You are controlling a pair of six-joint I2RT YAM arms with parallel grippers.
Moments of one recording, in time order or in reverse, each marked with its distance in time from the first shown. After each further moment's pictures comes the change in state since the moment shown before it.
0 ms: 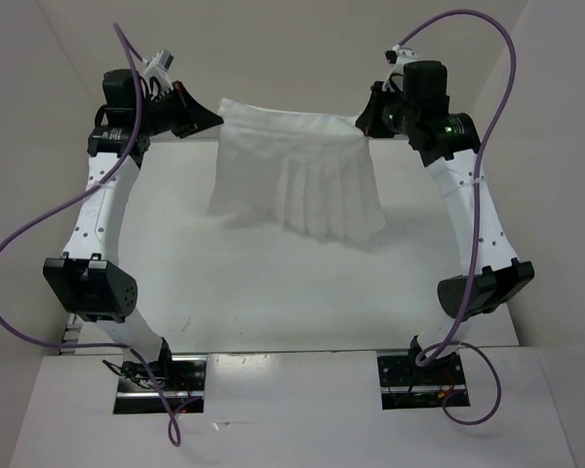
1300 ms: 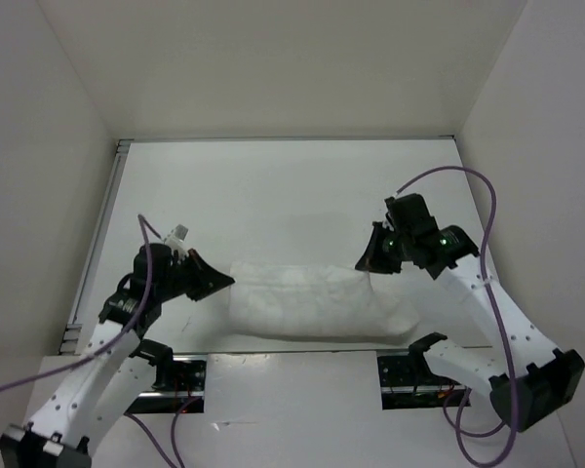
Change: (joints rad) left arm -0.262 -1.148 -1.408 0.013 -0.267 -0.419; right arm 0.186 -0.688 -1.064 -0.130 -0.071 0.463
